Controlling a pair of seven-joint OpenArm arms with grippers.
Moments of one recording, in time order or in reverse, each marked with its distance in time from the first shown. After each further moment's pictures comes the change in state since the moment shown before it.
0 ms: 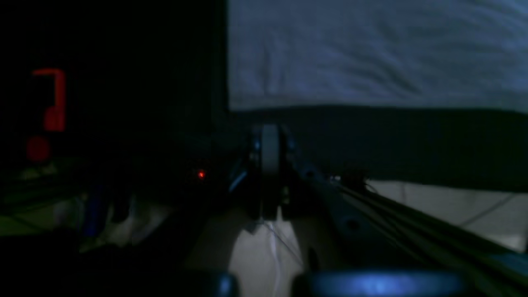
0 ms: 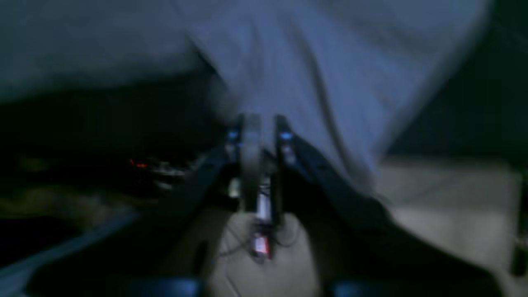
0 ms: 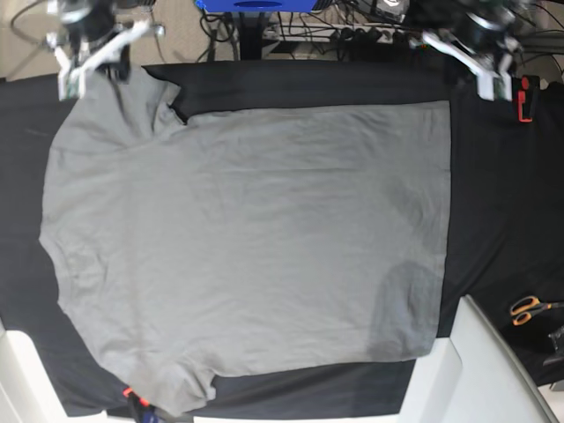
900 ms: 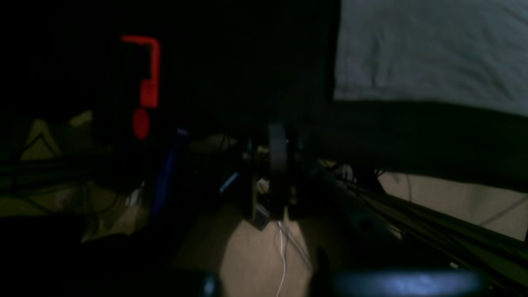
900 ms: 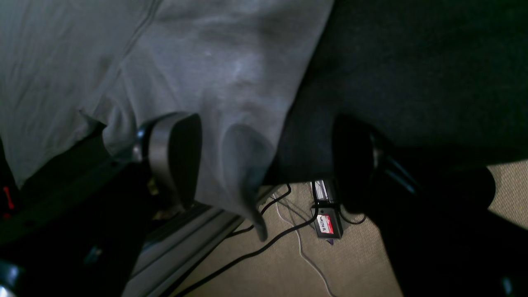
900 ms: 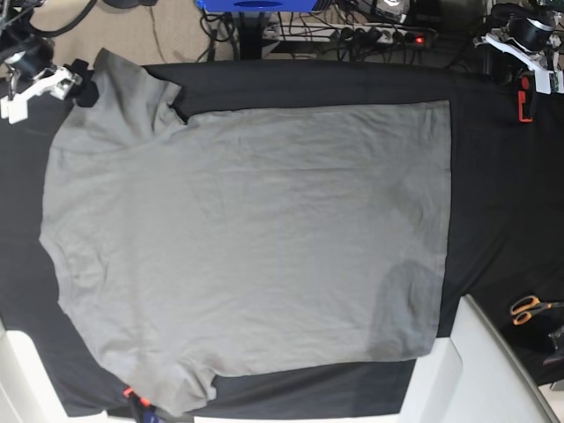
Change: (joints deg) left arm -4.8 5.1 -25.0 -15.1 -0.5 -26.9 1.9; right arm 24.0 3.7 29.4 -36.0 15.8 18.3 -22.5
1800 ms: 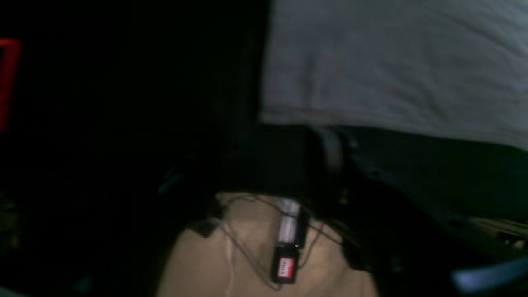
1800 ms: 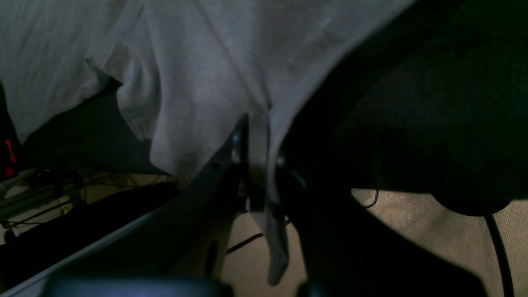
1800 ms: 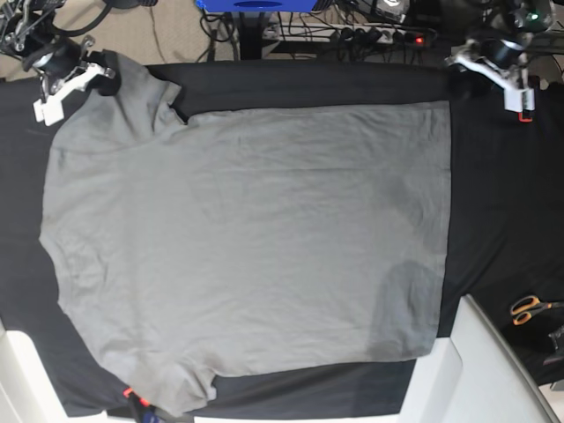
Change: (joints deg) left arm -11.4 5.7 0.4 -7.8 -0.2 -6.6 6.5; right arm -0.5 -1.2 -7.2 -0.5 -0.8 -0.1 -0.9
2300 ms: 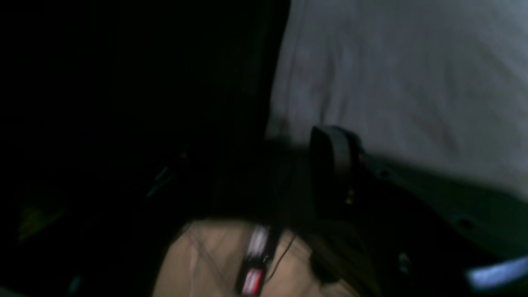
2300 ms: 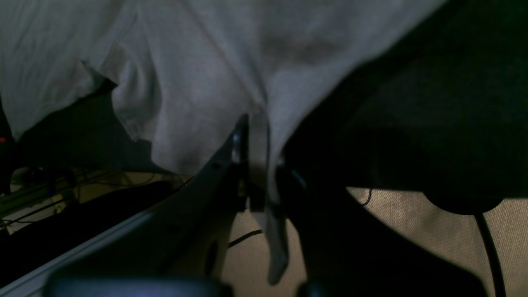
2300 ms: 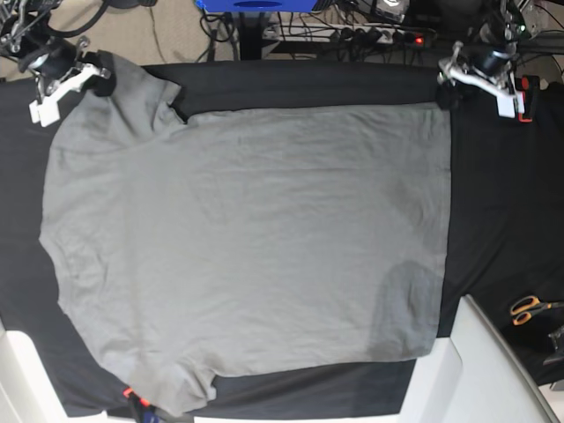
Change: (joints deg) left arm -7.9 0.3 -0.7 -12.4 -1.1 0.0 -1.7; right arm 0.0 1.2 0.0 0.0 0.0 0.0 0.0
